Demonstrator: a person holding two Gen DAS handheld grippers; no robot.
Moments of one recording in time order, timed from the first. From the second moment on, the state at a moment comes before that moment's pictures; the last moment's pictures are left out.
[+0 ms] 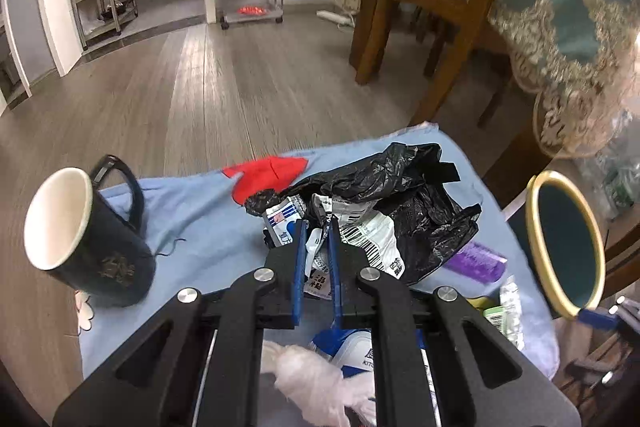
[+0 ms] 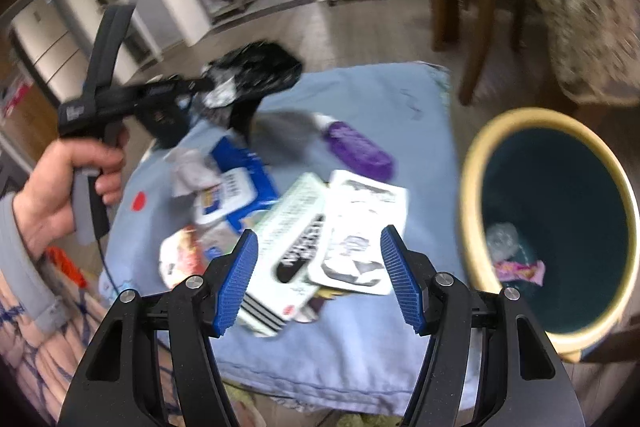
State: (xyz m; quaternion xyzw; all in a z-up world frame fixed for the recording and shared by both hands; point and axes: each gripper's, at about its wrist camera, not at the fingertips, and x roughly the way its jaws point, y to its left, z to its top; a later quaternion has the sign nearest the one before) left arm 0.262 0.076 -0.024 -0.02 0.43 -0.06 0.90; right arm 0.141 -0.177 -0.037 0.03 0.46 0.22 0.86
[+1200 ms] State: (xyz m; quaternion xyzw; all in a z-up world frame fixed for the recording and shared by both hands) left arm 0.171 0.165 0.050 -0.18 0.33 0.00 0.93; right arm 0.189 -0.012 -0.047 -0.06 0.47 0.34 0.81
